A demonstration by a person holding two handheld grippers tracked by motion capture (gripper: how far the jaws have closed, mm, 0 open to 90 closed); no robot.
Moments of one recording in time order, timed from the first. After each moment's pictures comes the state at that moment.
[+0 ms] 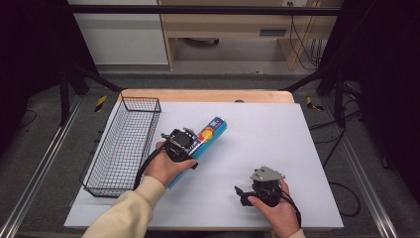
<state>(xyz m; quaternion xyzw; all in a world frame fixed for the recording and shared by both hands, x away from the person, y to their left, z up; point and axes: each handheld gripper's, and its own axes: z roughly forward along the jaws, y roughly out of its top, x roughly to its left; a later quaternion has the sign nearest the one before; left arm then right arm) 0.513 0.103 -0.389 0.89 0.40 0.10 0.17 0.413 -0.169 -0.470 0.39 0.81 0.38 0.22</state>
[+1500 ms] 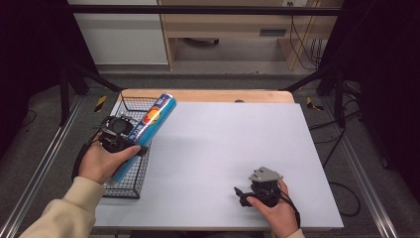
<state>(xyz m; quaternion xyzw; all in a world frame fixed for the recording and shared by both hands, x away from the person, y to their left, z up) 0.491 0.242 -0.317 0.84 0.48 0.16 0.21 0.413 -0.167 -0.473 0.39 0.81 0.37 0.22</state>
